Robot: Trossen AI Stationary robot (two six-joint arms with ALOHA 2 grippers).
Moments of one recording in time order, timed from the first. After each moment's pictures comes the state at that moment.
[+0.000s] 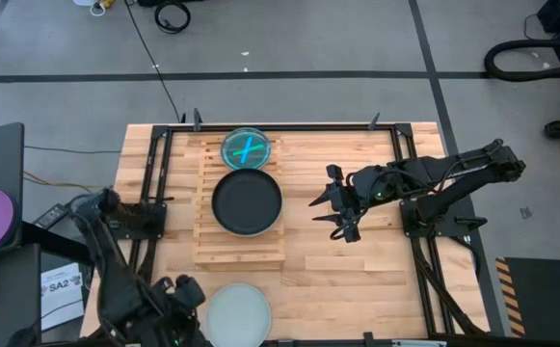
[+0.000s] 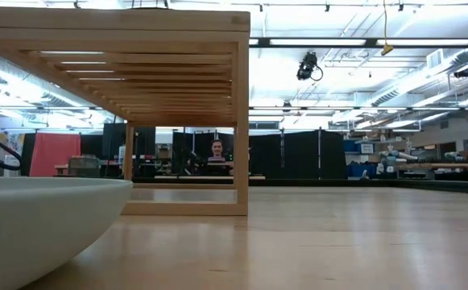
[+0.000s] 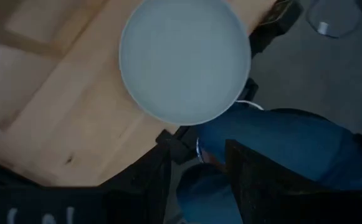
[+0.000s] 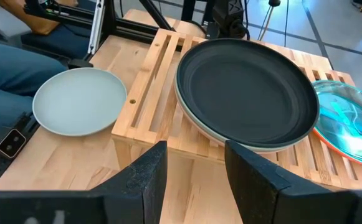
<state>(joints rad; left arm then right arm) -0.96 1.78 1.89 -1.37 -0.21 -1.64 0.24 1.25 1.26 -0.55 0.11 -0.10</state>
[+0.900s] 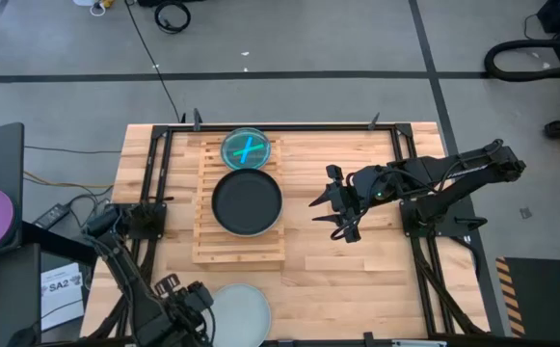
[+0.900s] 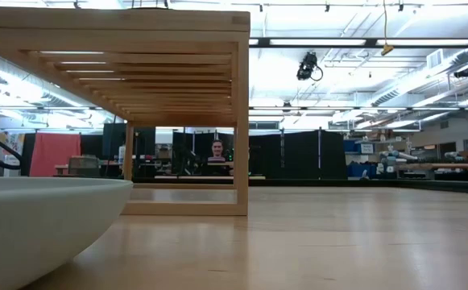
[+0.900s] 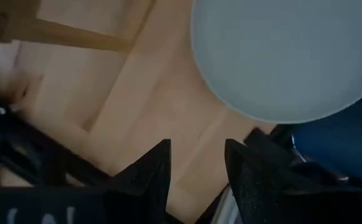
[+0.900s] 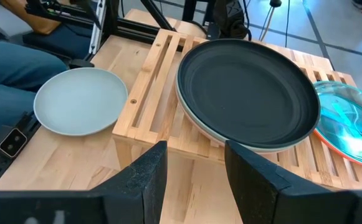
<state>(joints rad) -0.97 1.95 1.85 -1.54 -0.12 -1.51 0.24 1.25 1.26 -0.55 0.10 -0.11</state>
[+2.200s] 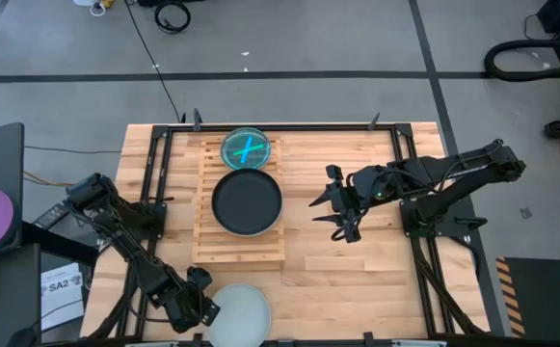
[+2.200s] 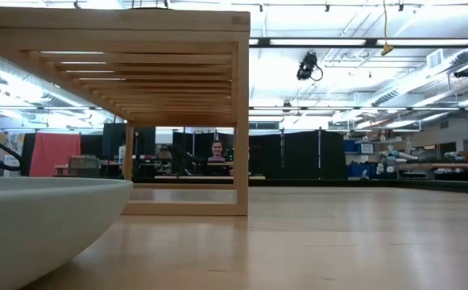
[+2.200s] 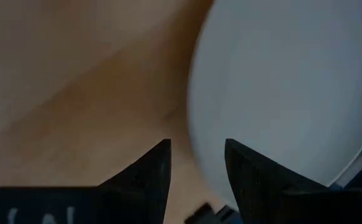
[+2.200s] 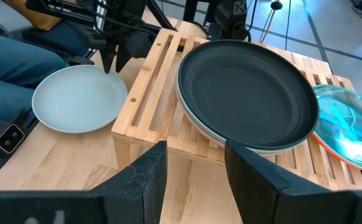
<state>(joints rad) -0.95 1.63 0.89 -0.37 -0.19 -1.92 0.24 1.25 1.26 -0.55 0.10 -0.13</state>
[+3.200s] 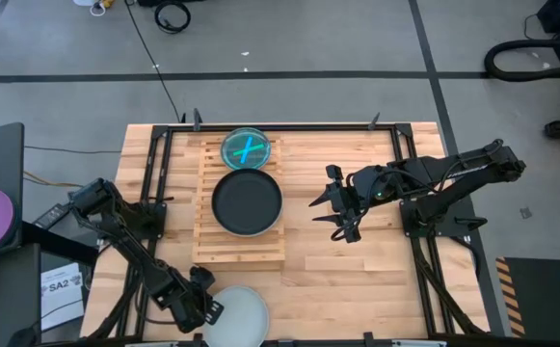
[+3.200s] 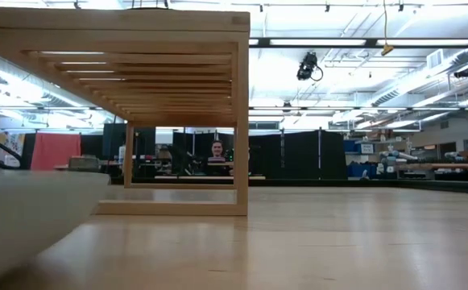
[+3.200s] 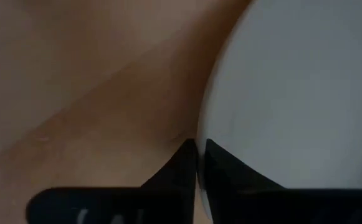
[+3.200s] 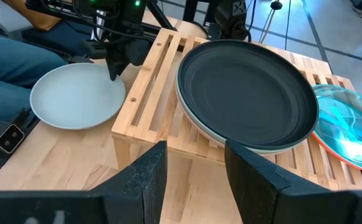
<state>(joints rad) -0.93 1.70 0.89 -0.35 -0.20 -1.92 0.24 1.25 1.26 -0.55 0.10 -0.13</state>
